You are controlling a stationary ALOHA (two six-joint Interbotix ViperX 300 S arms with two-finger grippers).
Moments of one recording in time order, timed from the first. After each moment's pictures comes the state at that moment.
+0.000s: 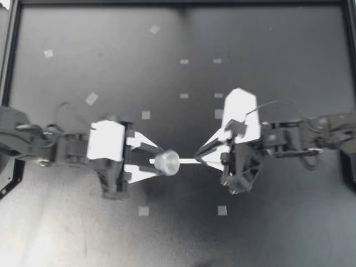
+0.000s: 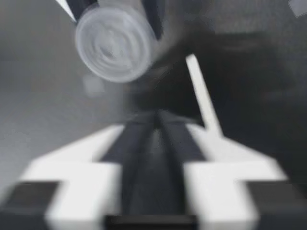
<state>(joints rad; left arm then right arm) -0.07 -0.05 0.98 -0.08 -0.57 0.07 0.01 -0.09 0.85 0.04 -0.21 0.45</state>
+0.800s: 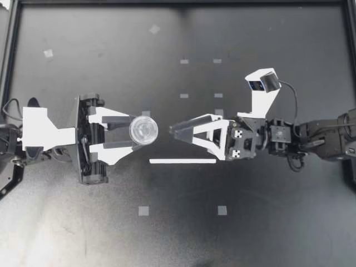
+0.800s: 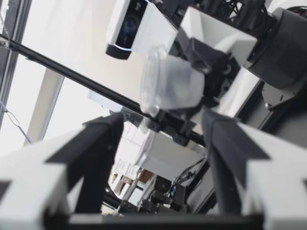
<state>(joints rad) -0.07 -0.09 1.12 -0.19 -1.18 0.15 -0.02 0.14 0.85 0.00 -1.21 1.12</state>
